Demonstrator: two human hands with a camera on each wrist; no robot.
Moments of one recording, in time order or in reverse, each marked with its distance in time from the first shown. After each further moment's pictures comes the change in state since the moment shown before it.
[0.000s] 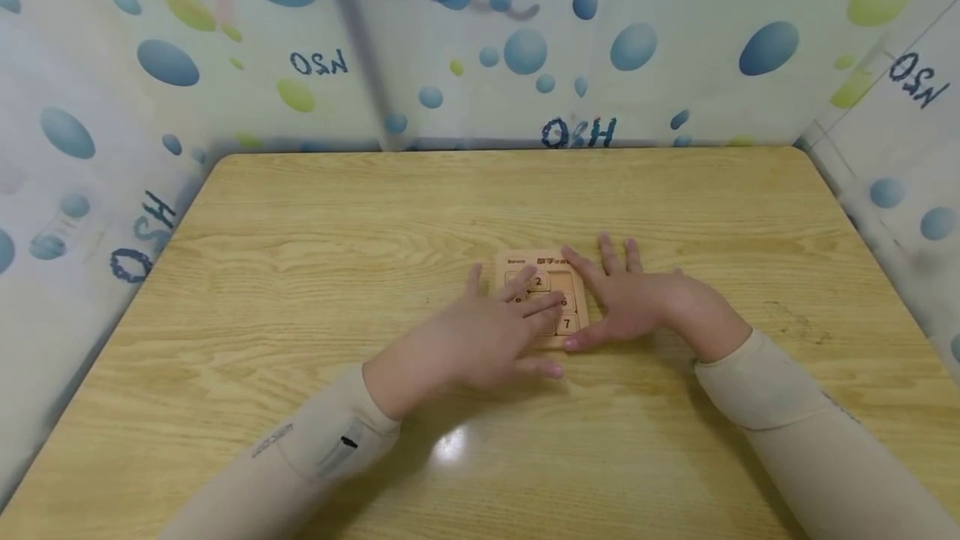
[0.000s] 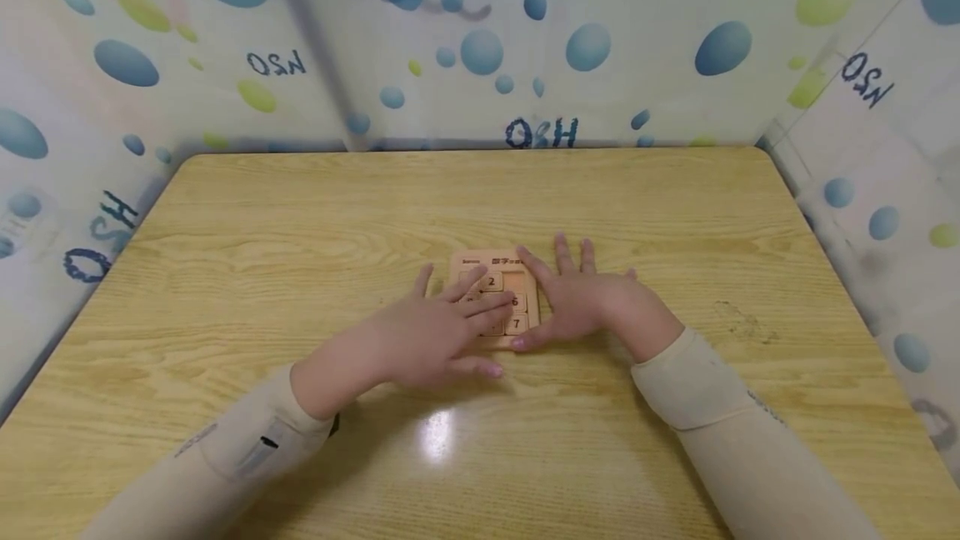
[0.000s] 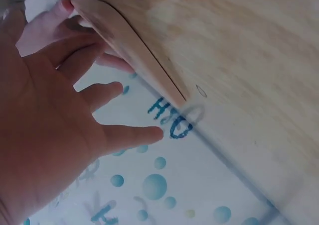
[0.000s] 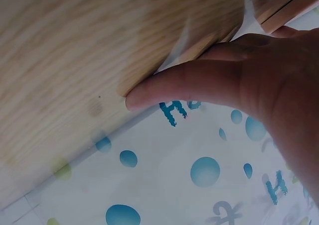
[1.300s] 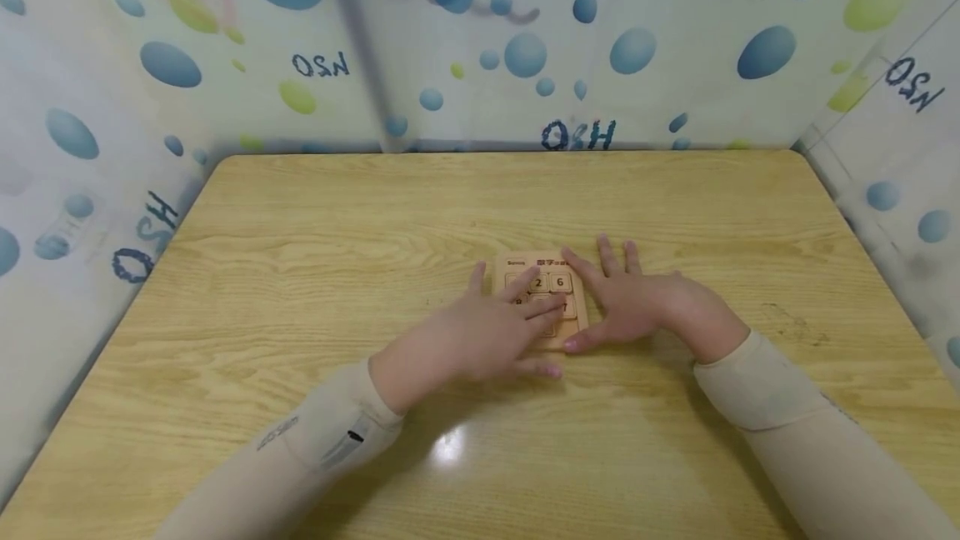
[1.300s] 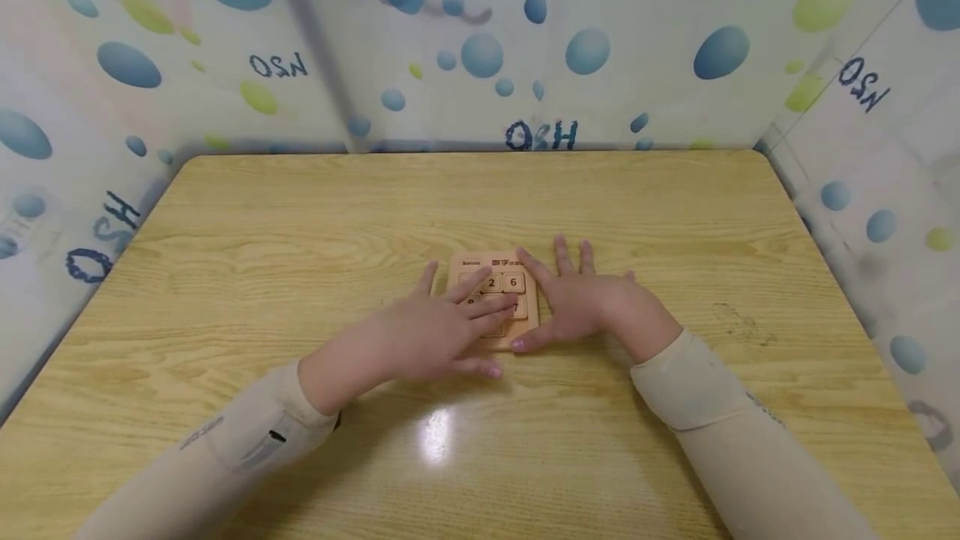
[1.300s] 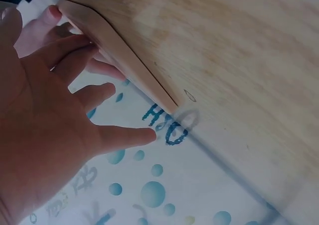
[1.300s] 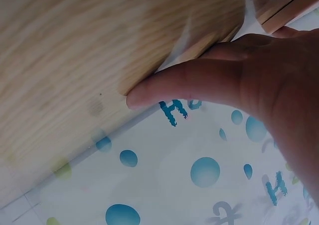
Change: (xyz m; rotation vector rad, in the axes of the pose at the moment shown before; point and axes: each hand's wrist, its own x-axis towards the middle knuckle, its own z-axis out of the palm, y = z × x) left_hand 0.002 0.000 0.000 0.065 -0.001 0.029; right_hand 0.001 0.000 0.001 -0.008 -0.007 -0.012
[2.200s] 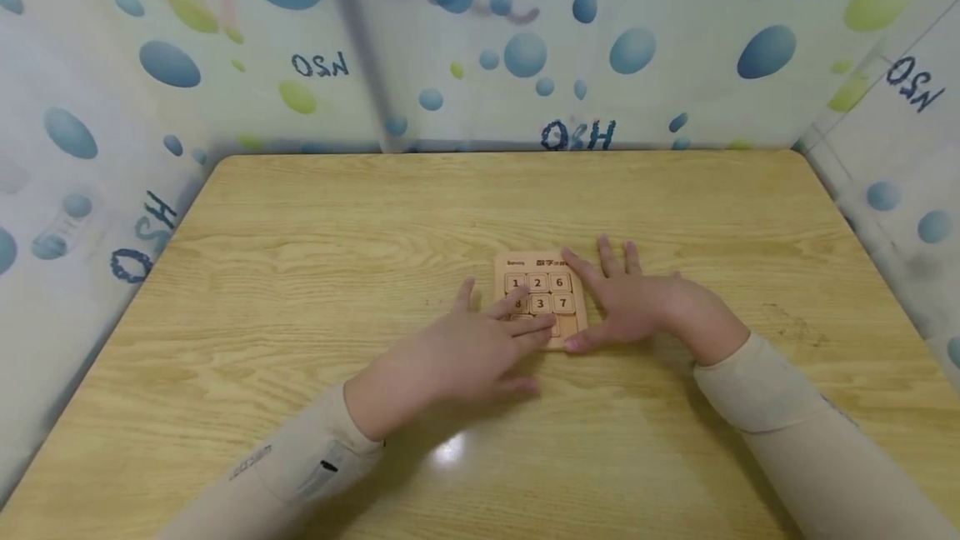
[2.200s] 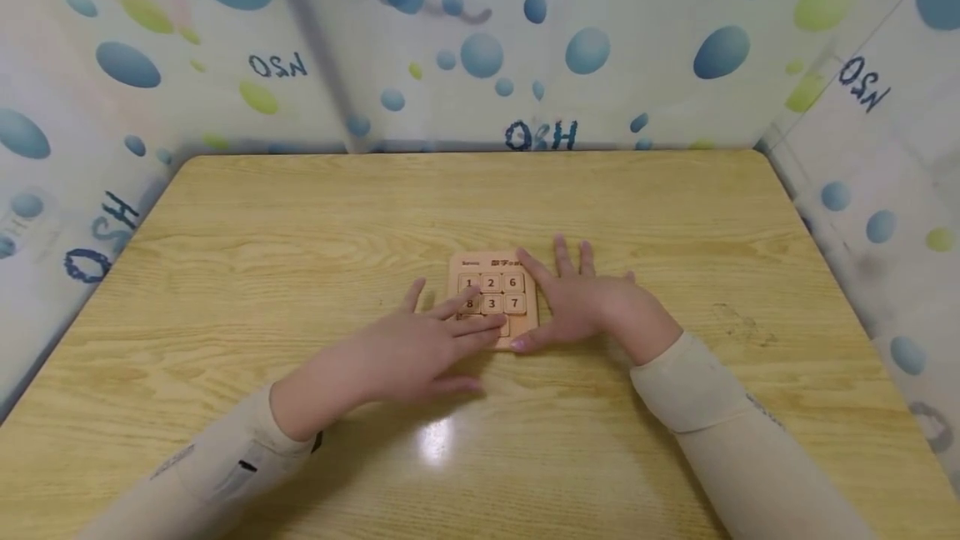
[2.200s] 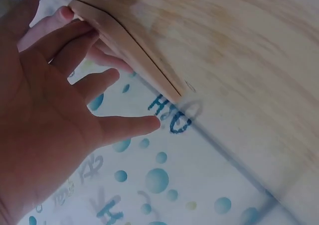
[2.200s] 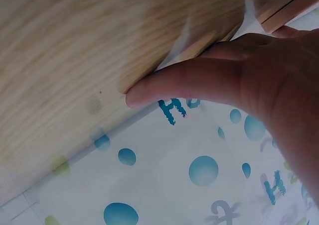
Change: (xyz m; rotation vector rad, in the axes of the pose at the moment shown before) left_hand -0.022 0.001 0.011 -0.027 0.034 0.017; right_hand -0.001 0.000 0.002 0.001 0.019 0.020
